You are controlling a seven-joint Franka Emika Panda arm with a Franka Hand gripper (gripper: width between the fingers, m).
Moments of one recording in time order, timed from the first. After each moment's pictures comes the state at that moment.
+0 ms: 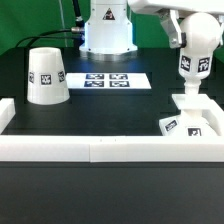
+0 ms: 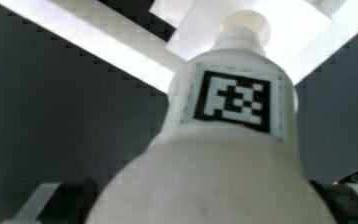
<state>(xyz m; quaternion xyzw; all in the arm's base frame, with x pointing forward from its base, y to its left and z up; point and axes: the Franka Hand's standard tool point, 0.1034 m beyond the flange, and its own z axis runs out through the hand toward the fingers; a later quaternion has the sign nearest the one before) 0.600 0.098 0.142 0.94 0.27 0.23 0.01</state>
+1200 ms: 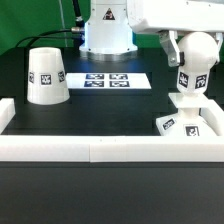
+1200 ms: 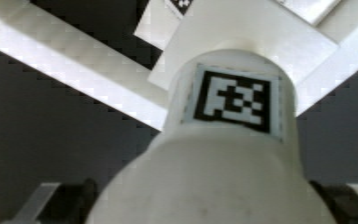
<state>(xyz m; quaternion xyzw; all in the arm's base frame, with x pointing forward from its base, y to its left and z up) 0.595 0.096 0.117 0.94 0.27 0.22 0.01</state>
